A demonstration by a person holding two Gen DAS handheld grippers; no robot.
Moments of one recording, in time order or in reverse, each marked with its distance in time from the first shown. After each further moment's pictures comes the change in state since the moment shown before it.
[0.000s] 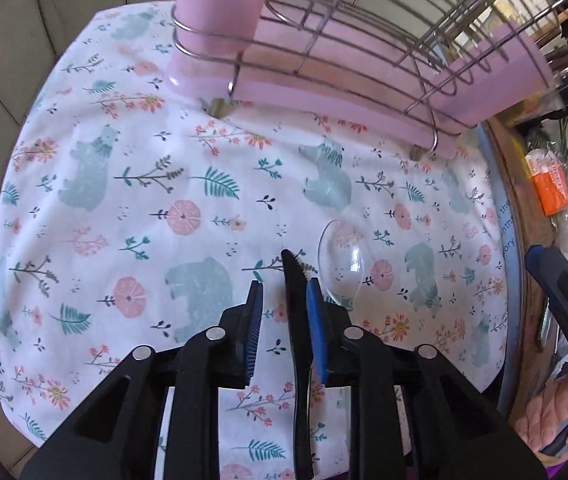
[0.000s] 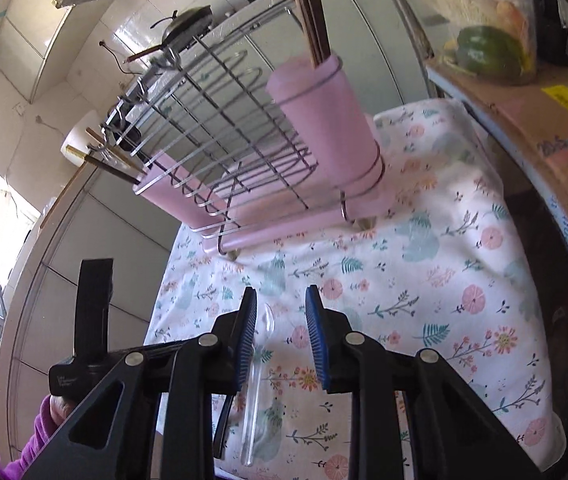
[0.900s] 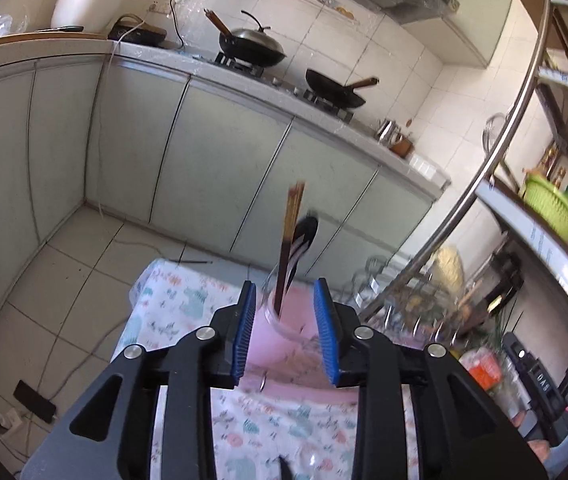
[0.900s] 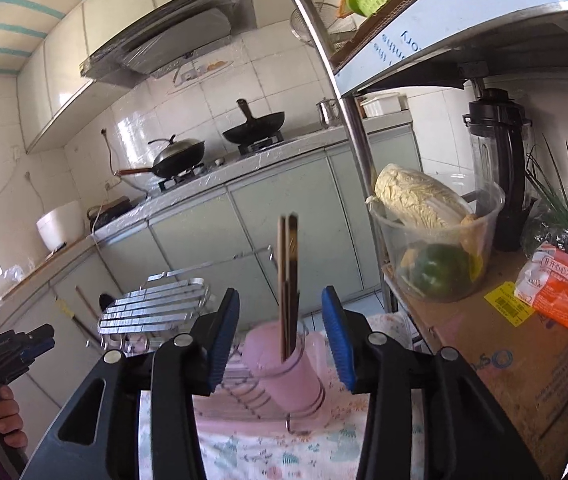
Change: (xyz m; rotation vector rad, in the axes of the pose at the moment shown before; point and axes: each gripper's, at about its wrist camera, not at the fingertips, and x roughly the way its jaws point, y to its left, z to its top) left arm -0.205 0.052 0.039 -0.120 -0.764 -0.097; right arm -0.089 0.034 0.092 -0.165 -0.535 -0.209
